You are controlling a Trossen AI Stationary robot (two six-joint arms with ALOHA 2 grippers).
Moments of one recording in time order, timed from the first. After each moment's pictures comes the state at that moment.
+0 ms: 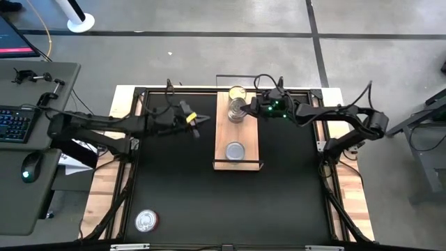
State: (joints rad) left arm 0.08 1.14 0.74 0.16 -0.30 -0.23; right arm -0.51 1.46 0.71 0.34 -0.23 1.22
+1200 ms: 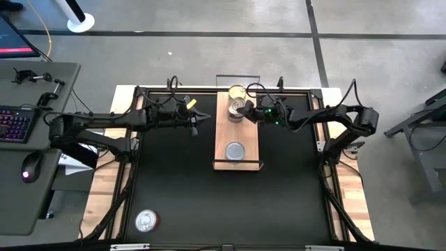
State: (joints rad) left arm 0.24 1.16 0.75 0.12 -0.01 -0.08; right arm -0.42 1.56 0.71 0.43 -0.01 1.33
